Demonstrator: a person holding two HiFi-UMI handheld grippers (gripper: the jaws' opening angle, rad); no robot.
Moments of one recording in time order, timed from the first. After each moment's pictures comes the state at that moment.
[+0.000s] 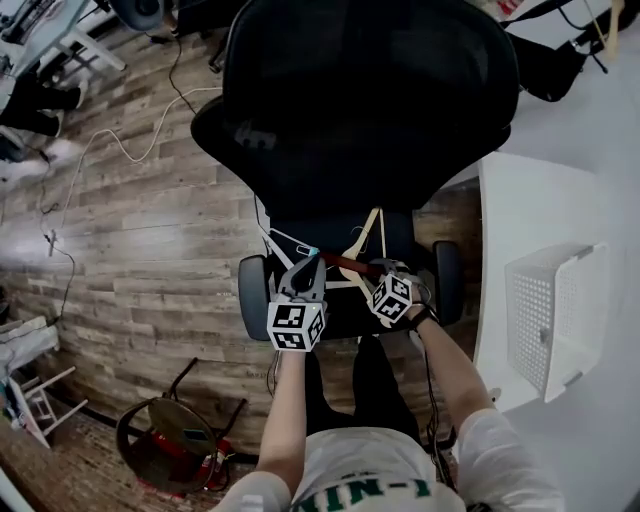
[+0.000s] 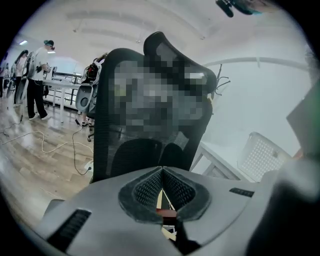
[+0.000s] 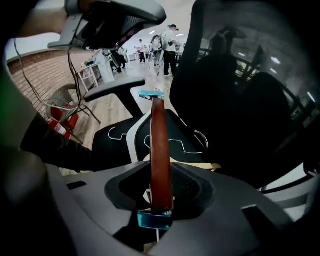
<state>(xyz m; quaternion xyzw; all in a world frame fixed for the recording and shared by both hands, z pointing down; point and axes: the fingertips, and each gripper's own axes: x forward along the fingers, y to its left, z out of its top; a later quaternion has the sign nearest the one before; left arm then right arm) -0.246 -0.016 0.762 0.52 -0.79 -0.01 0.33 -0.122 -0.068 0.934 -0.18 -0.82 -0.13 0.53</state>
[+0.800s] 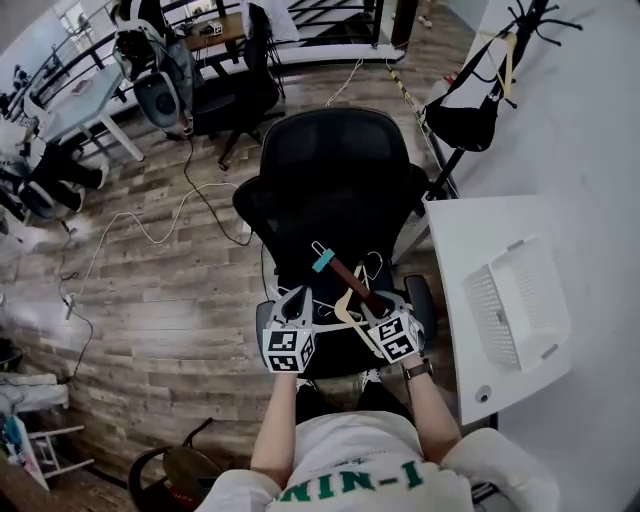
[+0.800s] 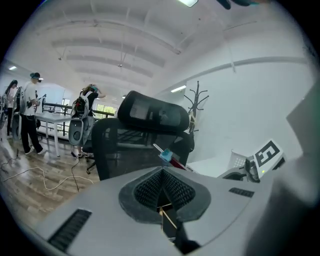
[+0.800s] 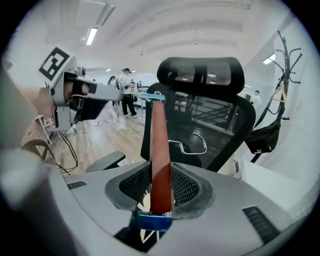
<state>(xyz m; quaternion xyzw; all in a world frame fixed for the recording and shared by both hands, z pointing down) -0.227 0.024 0.554 0.56 -0.80 0.02 0.21 -0.109 -0.064 0.630 0.05 -0.93 -0.03 0.37</state>
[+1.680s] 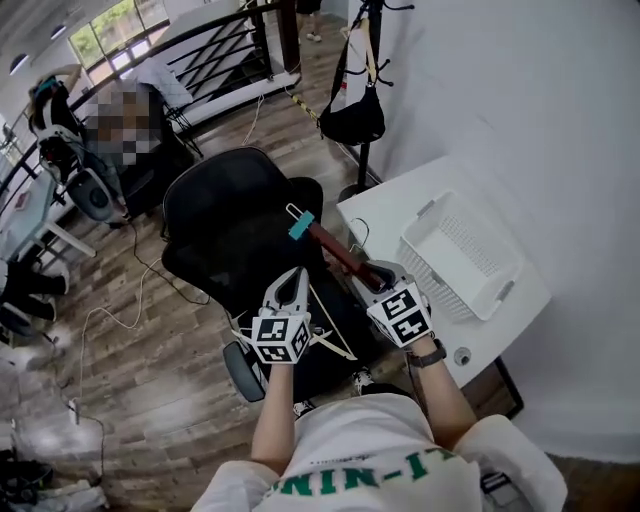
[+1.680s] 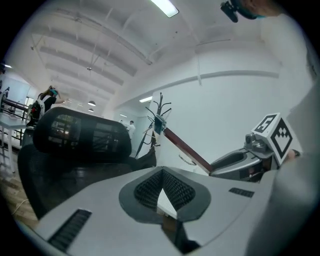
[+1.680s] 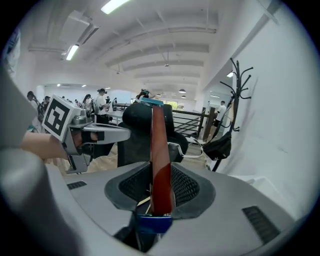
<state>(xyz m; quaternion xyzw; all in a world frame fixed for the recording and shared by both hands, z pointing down) -0.096 -0.116 0.428 0.70 -0.70 -0.01 0.12 0.013 -0.159 0.431 0.20 -0.94 -0.01 0.27</state>
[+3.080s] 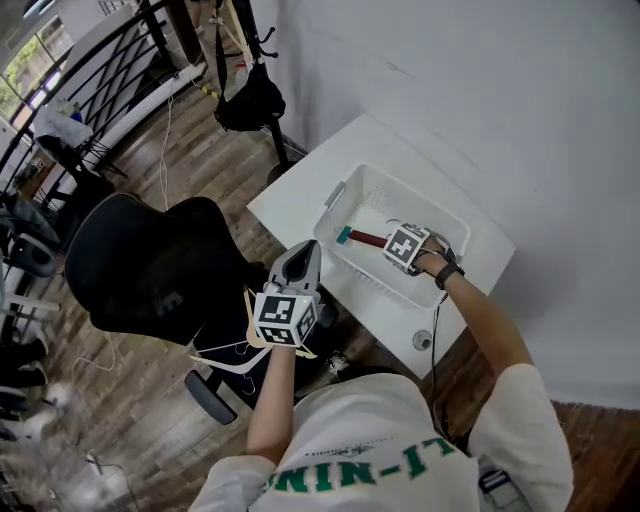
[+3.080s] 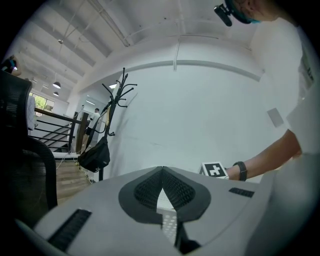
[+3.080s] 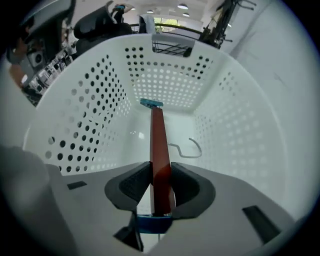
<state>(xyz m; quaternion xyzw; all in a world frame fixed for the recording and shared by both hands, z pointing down) 0.133 -0.300 0.428 0.83 -0.55 0.00 0.13 0.338 -0.363 0.625 0.20 -0.71 0.09 0.67</state>
